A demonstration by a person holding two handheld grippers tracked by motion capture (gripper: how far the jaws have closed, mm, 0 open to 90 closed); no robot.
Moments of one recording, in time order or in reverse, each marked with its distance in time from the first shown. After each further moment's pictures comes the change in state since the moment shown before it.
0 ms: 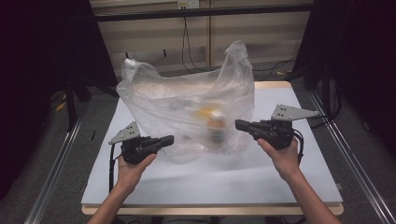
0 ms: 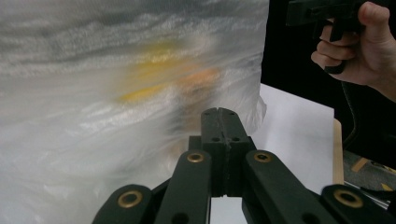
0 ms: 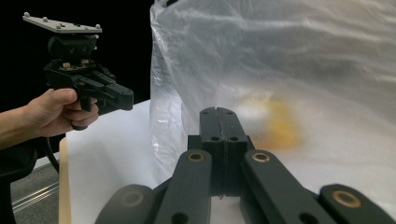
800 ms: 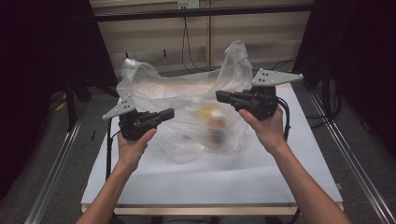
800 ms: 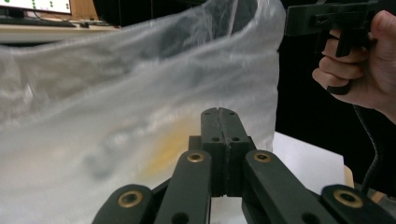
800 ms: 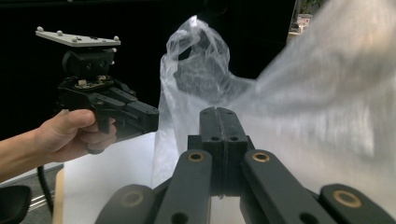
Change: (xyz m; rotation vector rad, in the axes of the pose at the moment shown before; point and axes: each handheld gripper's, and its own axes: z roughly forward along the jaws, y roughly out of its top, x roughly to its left) left arm 0.015 0.064 0.008 -0.117 0.016 0.023; right arm 0.009 0.087 0.039 -0.025 0.022 -0.070
